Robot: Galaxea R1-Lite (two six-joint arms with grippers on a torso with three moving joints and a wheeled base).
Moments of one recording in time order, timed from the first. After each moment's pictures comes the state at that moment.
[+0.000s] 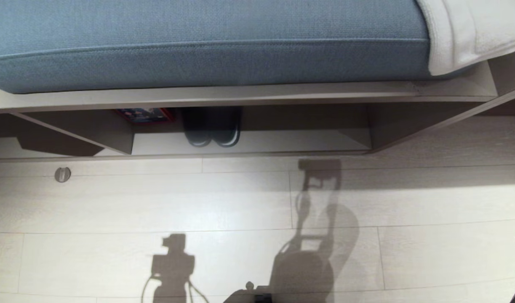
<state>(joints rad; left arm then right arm) 0.00 0.00 0.00 0.00 0.00 -0.01 0.00 0.00 0.00 0.00 0.00 -0.05</state>
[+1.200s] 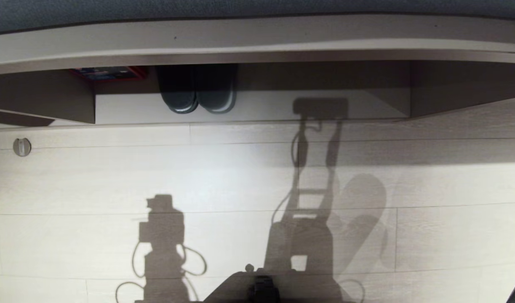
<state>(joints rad) 0.00 0.00 0.00 0.00 0.00 -0.01 0.00 0.00 0.00 0.00 0.00 -0.06</state>
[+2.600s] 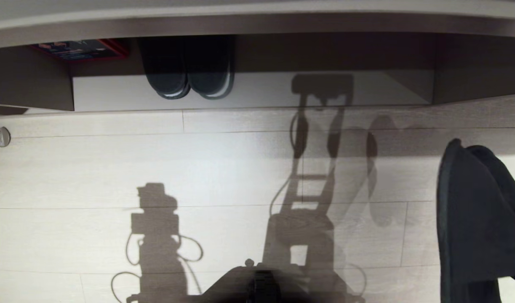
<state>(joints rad) 0.00 0.00 0.00 0.00 0.00 -0.01 0.02 0.82 -0.34 -0.26 0.37 -0.16</state>
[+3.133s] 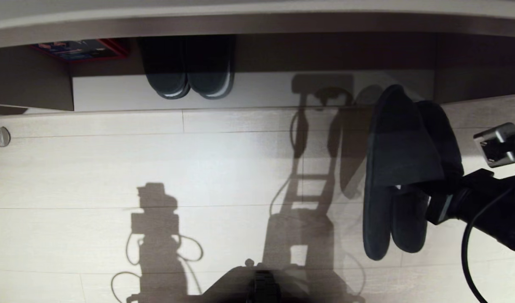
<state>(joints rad) 0.00 0.00 0.00 0.00 0.00 -0.01 0.27 1.29 -0.46 -0.75 0.05 -0.06</state>
